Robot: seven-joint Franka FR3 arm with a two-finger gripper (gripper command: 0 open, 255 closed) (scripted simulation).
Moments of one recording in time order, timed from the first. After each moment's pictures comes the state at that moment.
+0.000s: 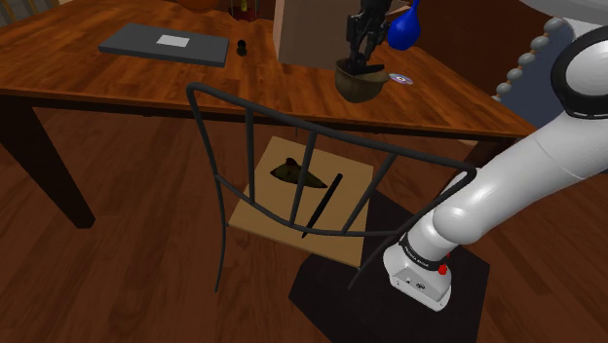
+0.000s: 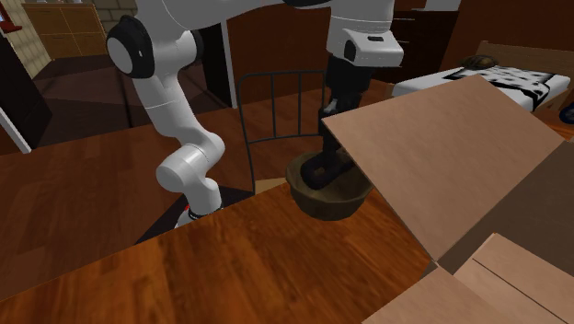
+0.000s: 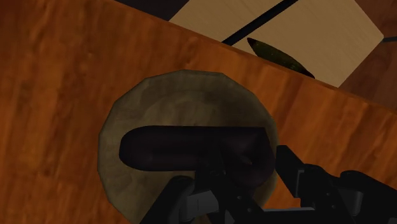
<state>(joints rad) -0.07 -0.25 -0.12 -1.70 0.00 1.38 0.16</state>
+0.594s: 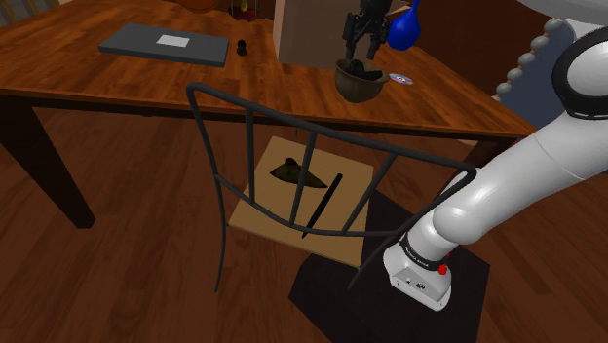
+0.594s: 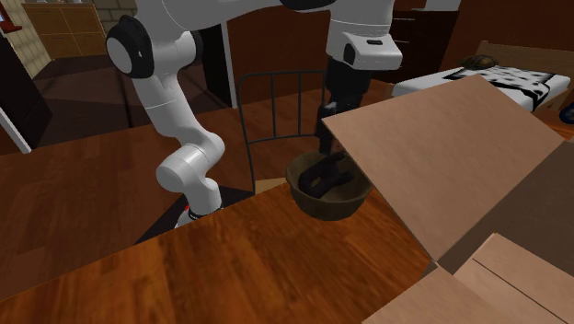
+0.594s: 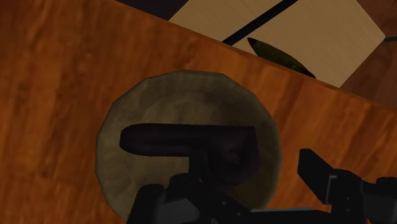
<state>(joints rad) -0.07 -0.25 -0.12 -1.72 0.00 1.39 0.16</state>
